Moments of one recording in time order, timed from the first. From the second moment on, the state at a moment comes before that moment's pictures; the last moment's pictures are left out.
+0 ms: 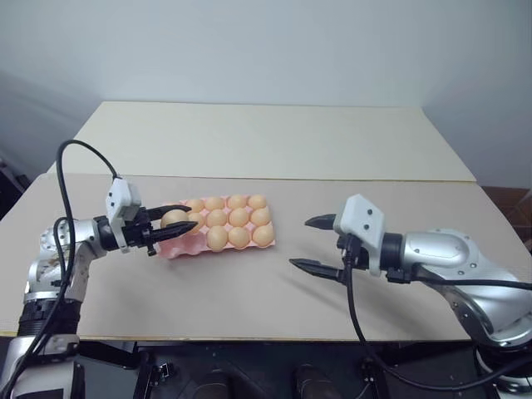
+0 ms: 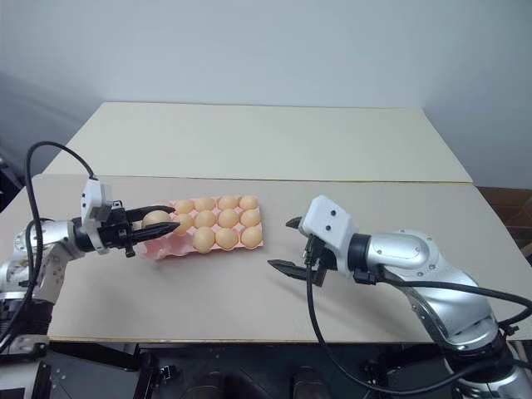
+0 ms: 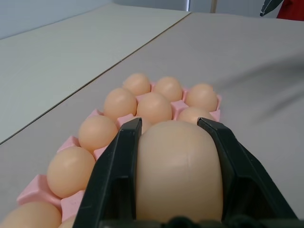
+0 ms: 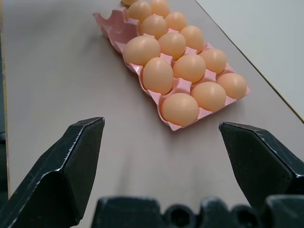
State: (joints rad) left arm -0.49 0.75 0.14 0.30 -0.45 0.16 -1.31; right arm -0.42 -0.76 0.07 -0.70 0.50 0.86 0.72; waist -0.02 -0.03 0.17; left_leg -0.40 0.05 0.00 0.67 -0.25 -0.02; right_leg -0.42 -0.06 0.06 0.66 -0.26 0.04
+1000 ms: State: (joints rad) left arm -0.45 0.73 0.16 0.29 -0.44 0.09 -1.34; right arm -0.42 -0.76 0.07 -0.70 0.50 0.87 0.71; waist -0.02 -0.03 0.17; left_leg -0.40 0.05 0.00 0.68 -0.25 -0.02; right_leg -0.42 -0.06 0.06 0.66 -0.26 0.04
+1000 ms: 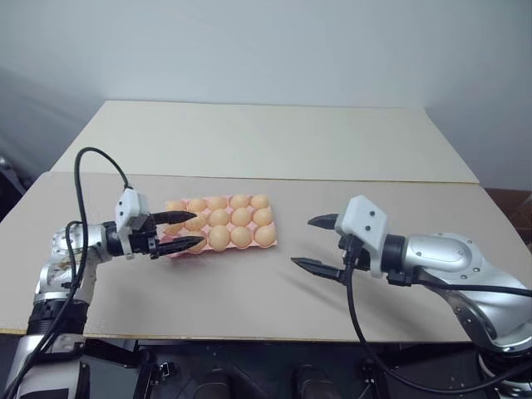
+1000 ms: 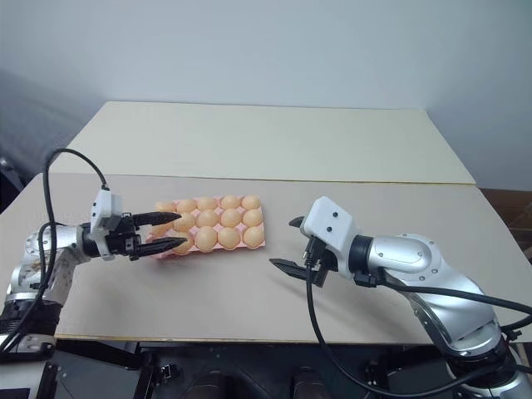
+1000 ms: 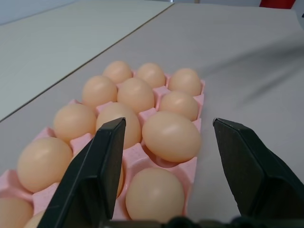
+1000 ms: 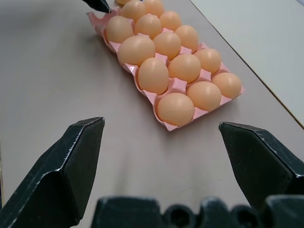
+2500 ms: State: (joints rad) left arm -0.23 0.82 0.41 0.04 -0.28 0.42 -0.60; right arm -0.45 -0.79 0.14 -0.53 0.44 0.55 1.00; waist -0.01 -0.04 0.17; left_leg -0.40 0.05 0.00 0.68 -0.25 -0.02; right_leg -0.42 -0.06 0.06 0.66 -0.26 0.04
